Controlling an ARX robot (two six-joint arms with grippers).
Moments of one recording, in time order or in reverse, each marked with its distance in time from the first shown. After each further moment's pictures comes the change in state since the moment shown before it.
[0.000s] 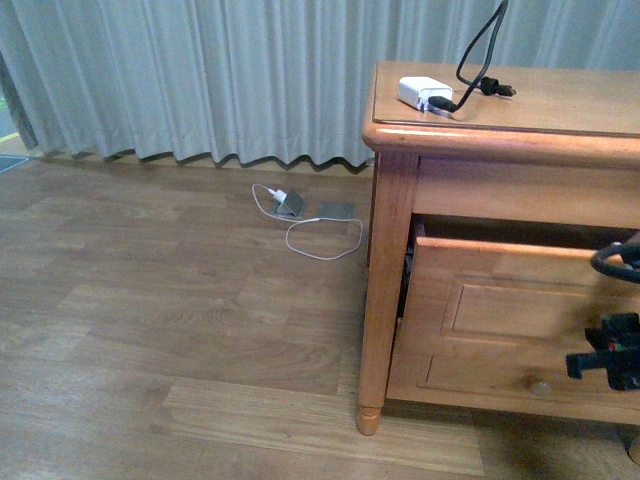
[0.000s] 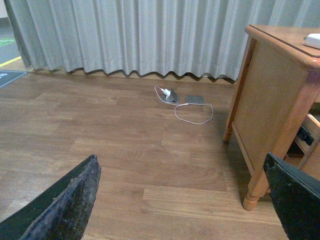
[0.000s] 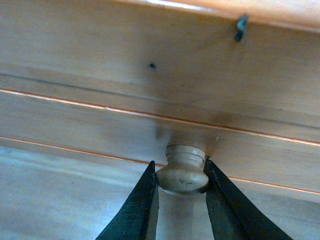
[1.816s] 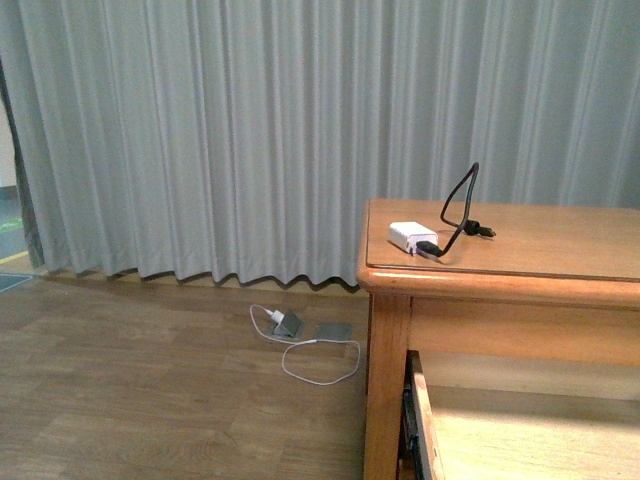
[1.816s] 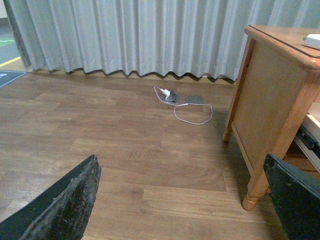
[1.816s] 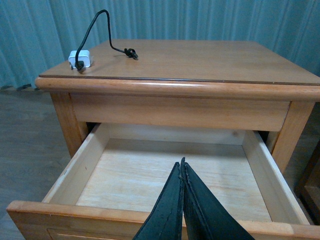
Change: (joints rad) left arm 0.000 0.000 0.000 0.000 0.000 0.000; right arm 0.014 -1.640 -0.600 -0.469 0.065 0.096
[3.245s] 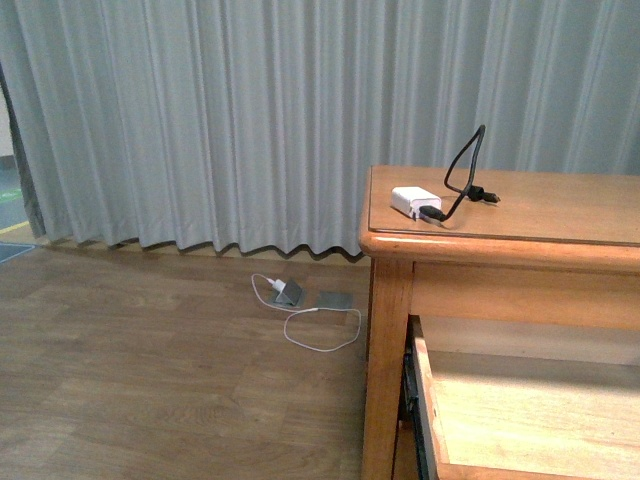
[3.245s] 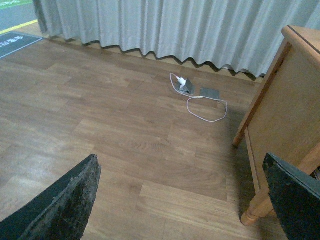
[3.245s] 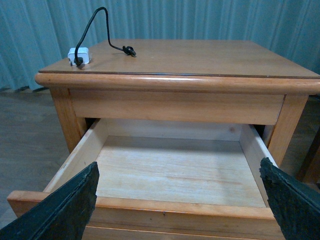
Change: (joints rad) left arm -0.158 0.744 0.233 0.404 -0.252 -0.124; right arm 0.002 -0.172 -0.051 -0.109 0.006 0.000
